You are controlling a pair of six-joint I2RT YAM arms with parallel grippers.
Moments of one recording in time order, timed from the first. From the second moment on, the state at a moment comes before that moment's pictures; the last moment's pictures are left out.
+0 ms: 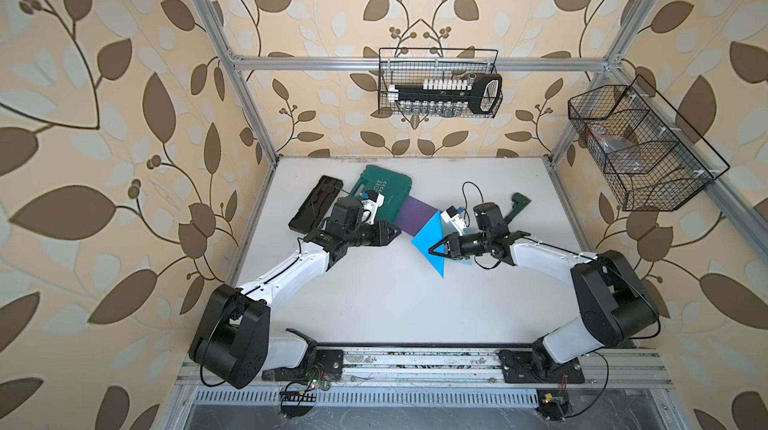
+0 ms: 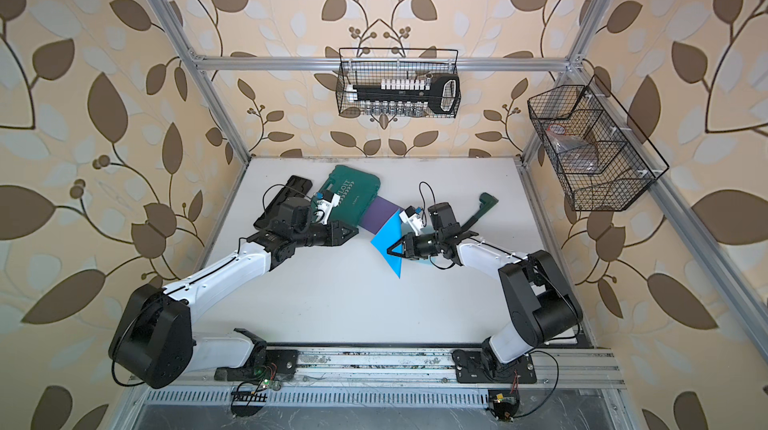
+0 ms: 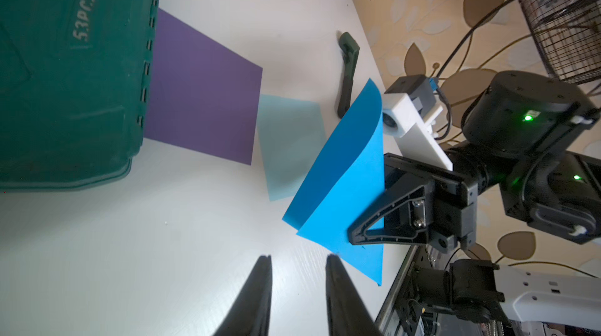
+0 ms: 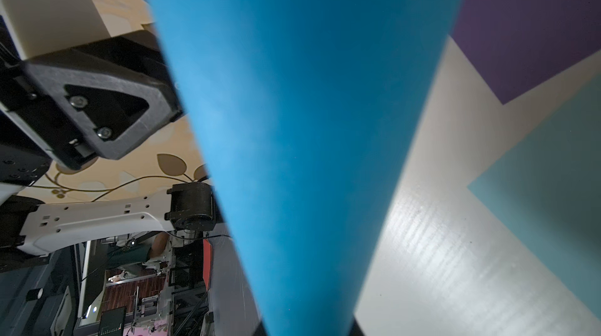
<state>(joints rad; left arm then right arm) -0.39 1.32 0.77 -0.08 0.57 -0.51 0.39 1.58 0.78 0.00 -0.86 0.54</state>
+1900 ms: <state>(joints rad) -0.52 1.85 0.88 0.03 0.62 -0.56 0.48 1.83 0.78 0.11 -0.69 0.67</state>
